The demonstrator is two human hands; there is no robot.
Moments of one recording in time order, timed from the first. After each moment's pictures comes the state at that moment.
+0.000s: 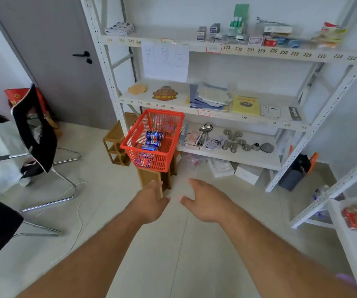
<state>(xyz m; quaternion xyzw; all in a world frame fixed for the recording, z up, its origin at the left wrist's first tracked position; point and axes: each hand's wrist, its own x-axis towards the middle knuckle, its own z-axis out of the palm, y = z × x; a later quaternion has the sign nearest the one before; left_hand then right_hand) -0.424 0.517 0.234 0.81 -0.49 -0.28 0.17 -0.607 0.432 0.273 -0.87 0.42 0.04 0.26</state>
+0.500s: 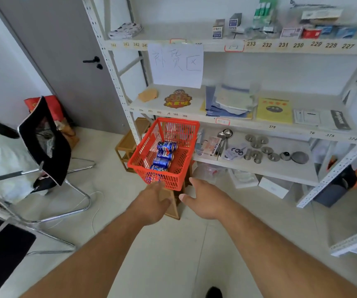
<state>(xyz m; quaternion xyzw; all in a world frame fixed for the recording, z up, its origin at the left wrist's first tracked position) -0.327 0.378 0.219 0.83 -0.48 -0.26 0.14 -0.512 0.281 0.269 -0.85 0.40 0.03 0.35</state>
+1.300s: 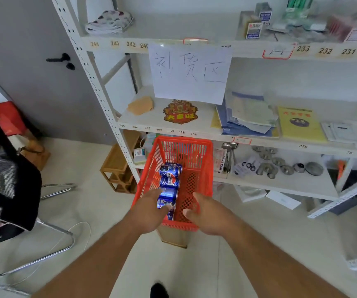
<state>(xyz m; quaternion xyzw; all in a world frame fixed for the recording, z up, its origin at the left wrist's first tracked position) -0.087 0.204 0.185 0.76 -0.52 -0.34 0.19 -0.291 0.125 0.214 -0.78 0.47 0.04 0.41</state>
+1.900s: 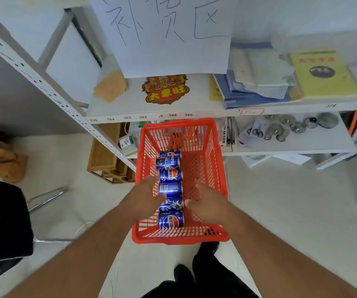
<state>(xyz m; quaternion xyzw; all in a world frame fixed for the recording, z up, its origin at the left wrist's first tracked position) 0.011 0.060 0.126 0.77 -0.50 -0.40 0.02 -0.210 0.020 0.125 -0.66 0.54 0.04 0.52</state>
